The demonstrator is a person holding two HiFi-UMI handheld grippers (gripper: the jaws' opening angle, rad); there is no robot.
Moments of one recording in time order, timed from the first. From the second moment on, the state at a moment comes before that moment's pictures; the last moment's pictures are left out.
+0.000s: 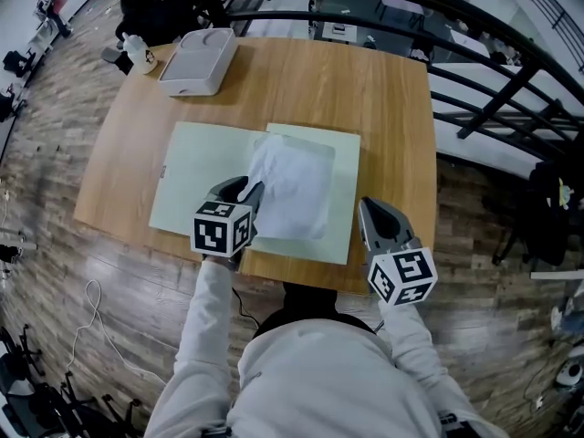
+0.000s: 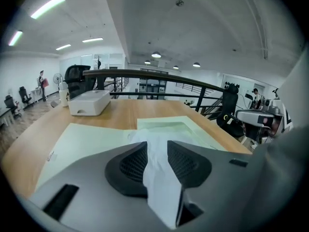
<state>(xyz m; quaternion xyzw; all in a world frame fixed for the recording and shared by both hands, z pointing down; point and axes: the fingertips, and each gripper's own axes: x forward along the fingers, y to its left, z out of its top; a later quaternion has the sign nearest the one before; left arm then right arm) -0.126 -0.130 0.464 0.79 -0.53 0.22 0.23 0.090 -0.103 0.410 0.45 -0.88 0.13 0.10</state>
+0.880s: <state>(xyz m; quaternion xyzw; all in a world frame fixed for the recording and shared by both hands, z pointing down) -0.118 -0.108 0.345 0.80 -0.60 0.05 0.05 0.103 -0.106 0.379 0.46 -0.88 0.09 0.07</state>
